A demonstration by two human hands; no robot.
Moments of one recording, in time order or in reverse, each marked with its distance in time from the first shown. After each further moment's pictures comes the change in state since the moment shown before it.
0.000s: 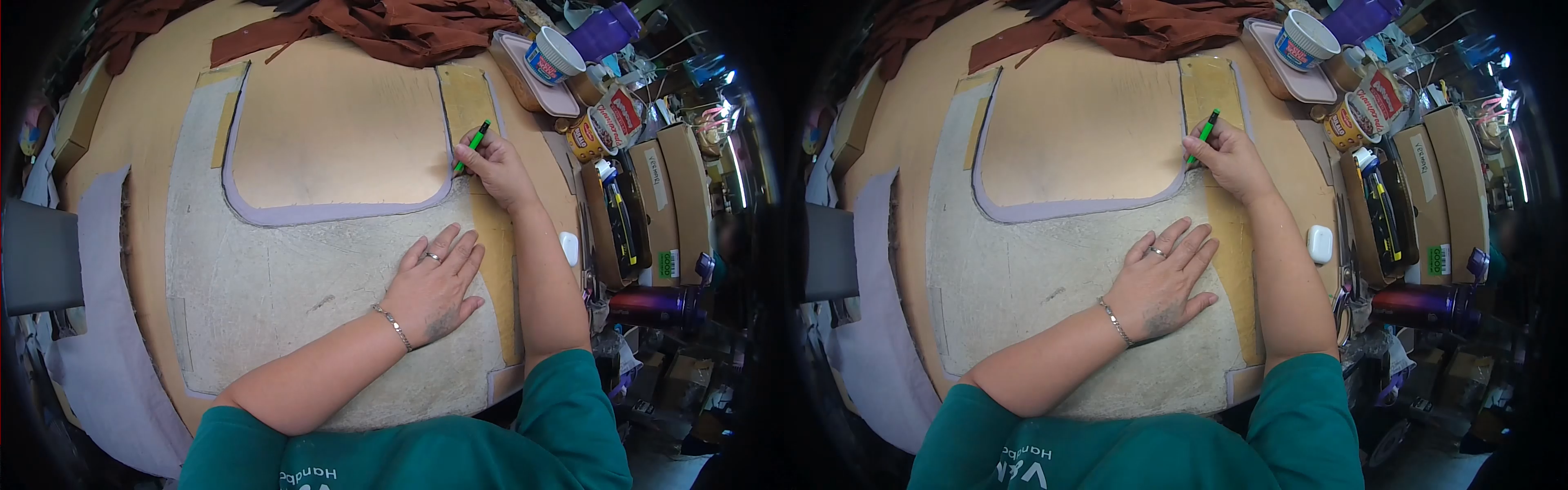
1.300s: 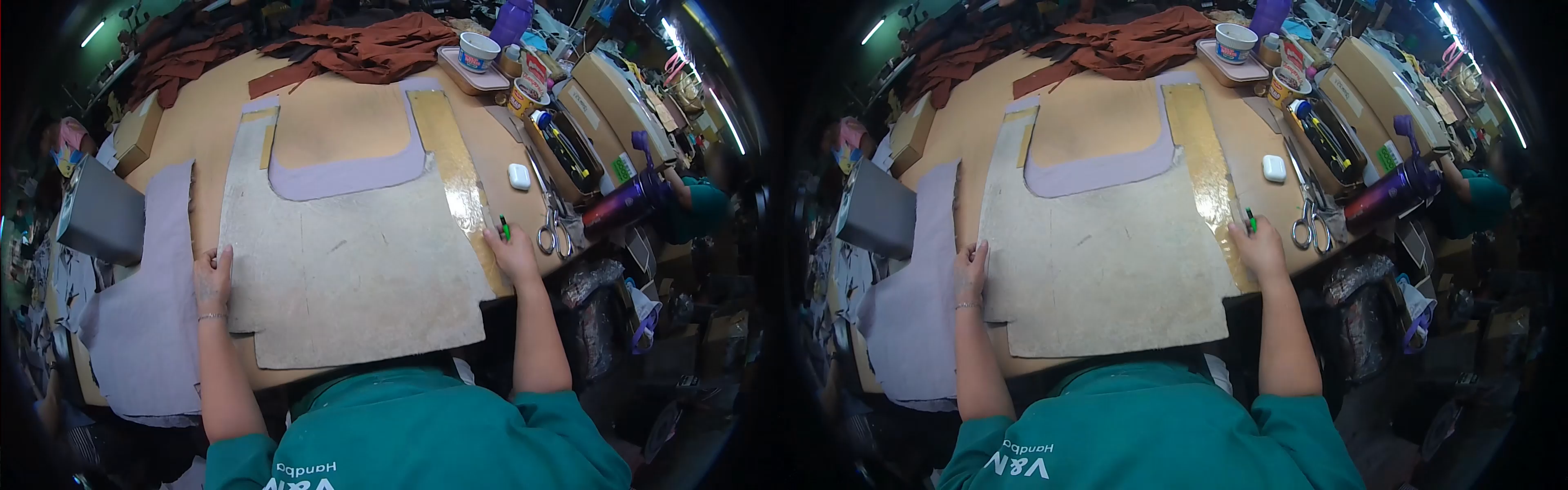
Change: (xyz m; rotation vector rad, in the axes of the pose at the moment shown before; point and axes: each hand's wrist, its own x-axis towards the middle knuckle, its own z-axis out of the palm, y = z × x) left_hand -0.243 -0.107 -0.110 -0.164 0.451 -1.038; right_hand -0.249 -0.007 0.013 -0.629 0.565 0.291
